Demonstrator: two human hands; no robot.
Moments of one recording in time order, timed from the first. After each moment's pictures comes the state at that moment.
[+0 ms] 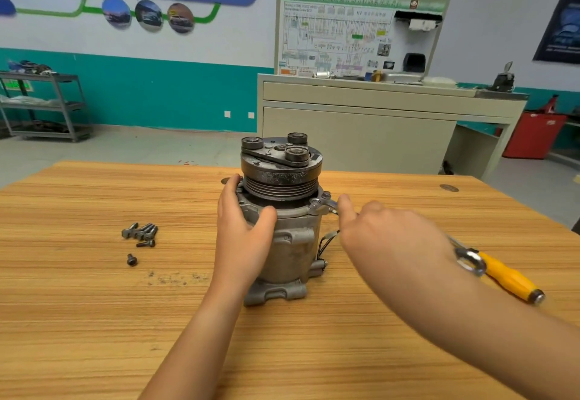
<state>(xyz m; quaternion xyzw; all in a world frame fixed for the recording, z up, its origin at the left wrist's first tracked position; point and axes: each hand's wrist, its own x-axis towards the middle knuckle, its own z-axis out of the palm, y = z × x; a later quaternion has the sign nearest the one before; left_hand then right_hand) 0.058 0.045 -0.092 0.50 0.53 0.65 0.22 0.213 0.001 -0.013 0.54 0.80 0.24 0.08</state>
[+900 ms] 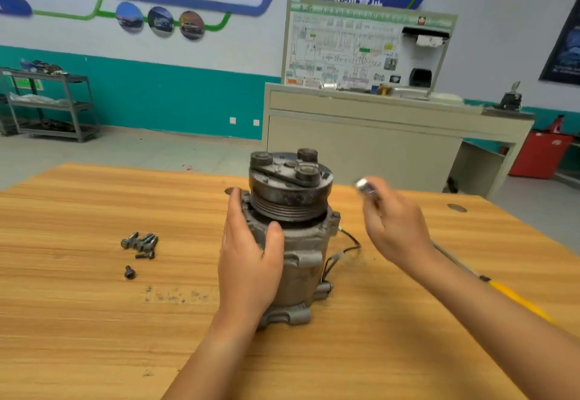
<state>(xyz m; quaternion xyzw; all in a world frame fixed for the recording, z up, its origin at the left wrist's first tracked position) 0.065 0.044 -0.098 0.52 0.57 0.62 0.13 0.245 0.106 -0.047 0.43 0.79 0.07 -0.43</state>
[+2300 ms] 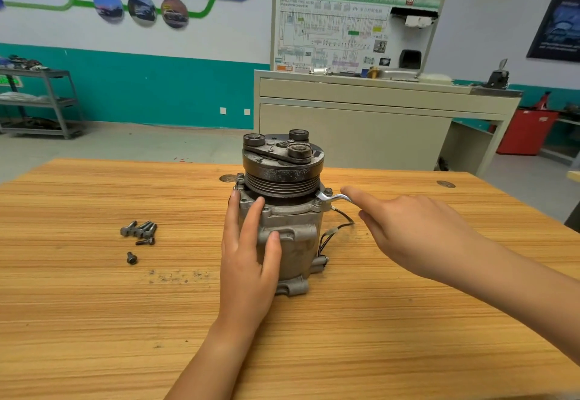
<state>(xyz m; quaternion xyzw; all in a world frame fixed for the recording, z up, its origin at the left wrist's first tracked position) 0.063 0.032 -0.136 0.61 0.49 0.63 0.04 0.249 0.032 -0.021 0.52 0.83 0.20 -0.04</state>
